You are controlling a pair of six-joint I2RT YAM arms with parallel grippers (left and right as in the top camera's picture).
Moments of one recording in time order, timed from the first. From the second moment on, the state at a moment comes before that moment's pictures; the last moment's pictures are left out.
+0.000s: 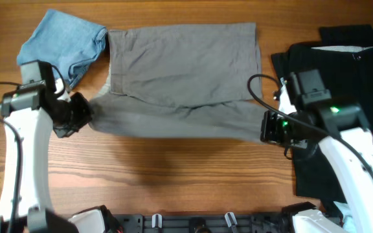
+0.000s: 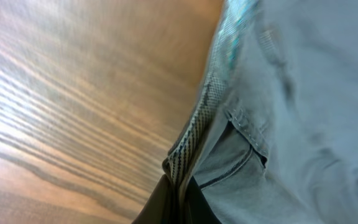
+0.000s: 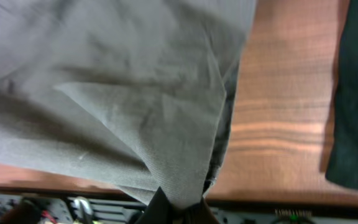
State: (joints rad) left arm 0.25 1.41 1.17 -1.12 0.20 -0.39; right arm 0.21 1.24 1.23 -1.36 -0.21 0.41
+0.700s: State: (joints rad) left arm 0.26 1.03 1.20 -1.15 0.13 -0.44; right arm 0.21 1.15 1.40 -1.24 -0.20 0.43
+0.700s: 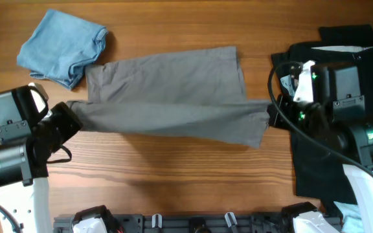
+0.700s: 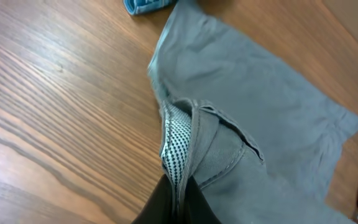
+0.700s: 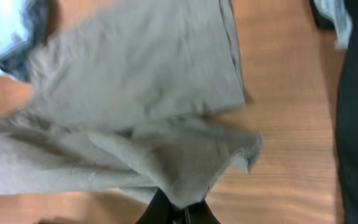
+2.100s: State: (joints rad) left arm 0.17 1.68 1.18 -0.76 0.02 -0.39; right arm 0.12 1.93 1.38 -0.70 -0.20 0.24
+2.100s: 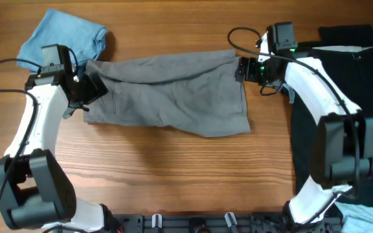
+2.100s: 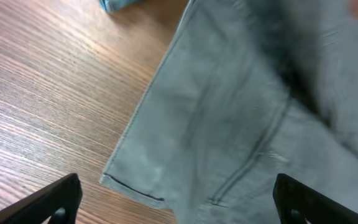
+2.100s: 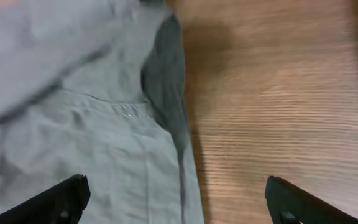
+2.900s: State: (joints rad) left arm 0.15 1.87 1.19 -0.96 0.14 -0.24; right arm 0.03 2.06 1.47 -0.79 -0.20 0.17
